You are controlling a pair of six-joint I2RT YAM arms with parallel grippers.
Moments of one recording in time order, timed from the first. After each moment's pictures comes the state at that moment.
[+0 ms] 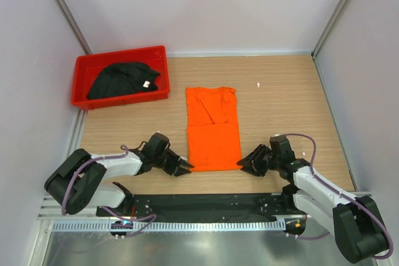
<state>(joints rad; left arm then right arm) -0.65 1.35 0.32 0.05 0.40 -1.71 0.31 0.90 0.15 -0.16 -0.44 1.18</state>
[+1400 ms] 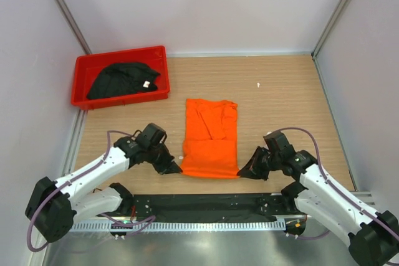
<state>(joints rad) -0.67 1.03 0.59 -0.68 0.31 -1.35 0.50 0.73 0.39 -0.67 -0.45 1.11</state>
